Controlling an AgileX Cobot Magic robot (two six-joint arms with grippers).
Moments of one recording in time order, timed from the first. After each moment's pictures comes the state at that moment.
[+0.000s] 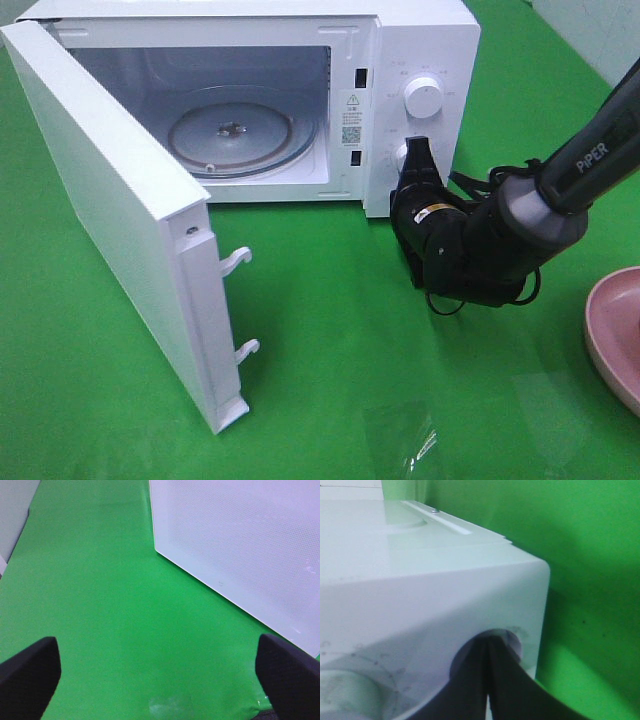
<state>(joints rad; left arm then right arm) 0.03 -0.01 -0.52 -0.13 1.09 0.17 0.54 2.21 -0.93 0.61 -0.92 1.25</state>
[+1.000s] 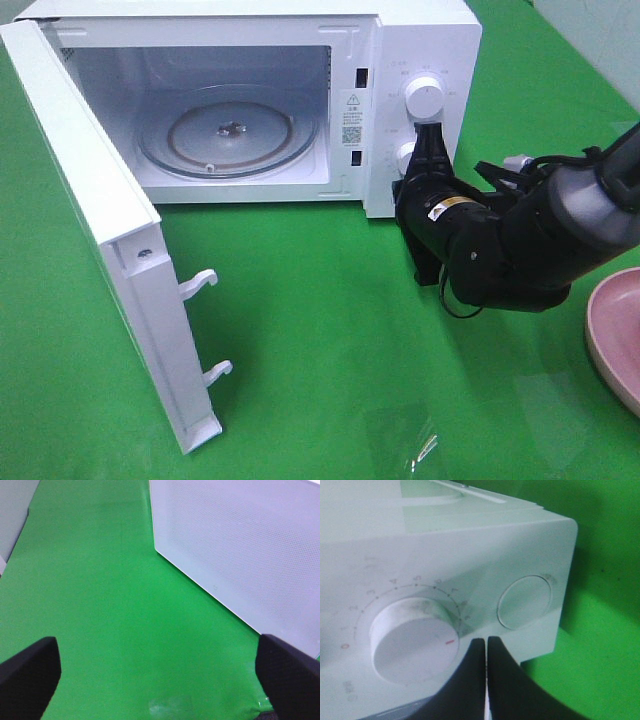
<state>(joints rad) 0.03 -0.01 -0.52 -0.13 1.09 0.17 0.58 2.05 -0.78 0.53 -0.91 1.33</state>
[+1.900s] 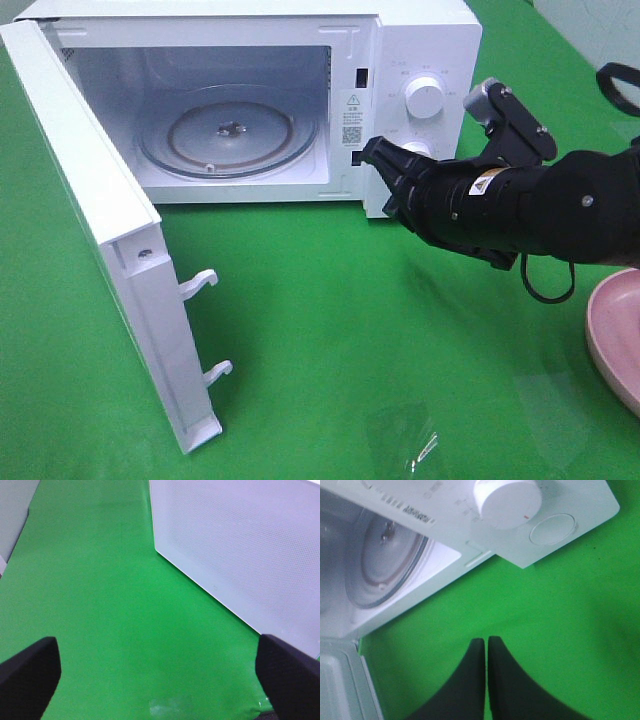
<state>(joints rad) 0.03 -0.01 -0.52 -0.13 1.09 0.17 0.58 1.67 -0.67 0.43 -0.38 0.50</state>
